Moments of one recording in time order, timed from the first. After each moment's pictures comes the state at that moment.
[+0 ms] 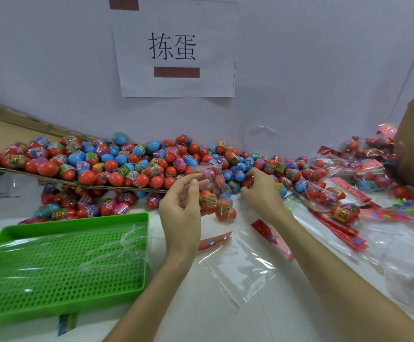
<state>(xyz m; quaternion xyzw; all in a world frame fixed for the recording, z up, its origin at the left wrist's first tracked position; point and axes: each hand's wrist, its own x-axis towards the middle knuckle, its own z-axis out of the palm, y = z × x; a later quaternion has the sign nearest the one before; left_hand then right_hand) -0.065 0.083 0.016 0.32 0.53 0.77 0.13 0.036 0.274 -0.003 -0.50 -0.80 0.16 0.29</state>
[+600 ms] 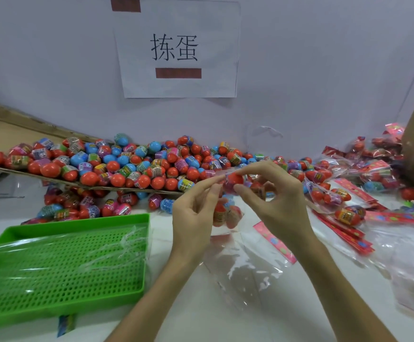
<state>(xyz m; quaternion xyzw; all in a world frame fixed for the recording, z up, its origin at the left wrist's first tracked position) -0.056 0.081 0.020 0.41 0.48 0.76 0.19 0.075 0.170 0.058 -0.19 -0.81 0.24 0.49</state>
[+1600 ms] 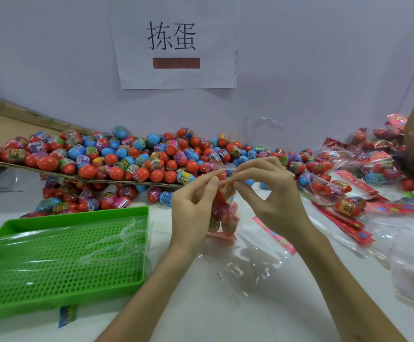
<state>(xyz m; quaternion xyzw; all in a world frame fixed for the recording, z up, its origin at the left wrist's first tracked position) -0.057 0.083 0.019 0.39 0.50 0.74 0.22 0.076 0.177 0.046 -0.19 -0.85 0.18 0.45</state>
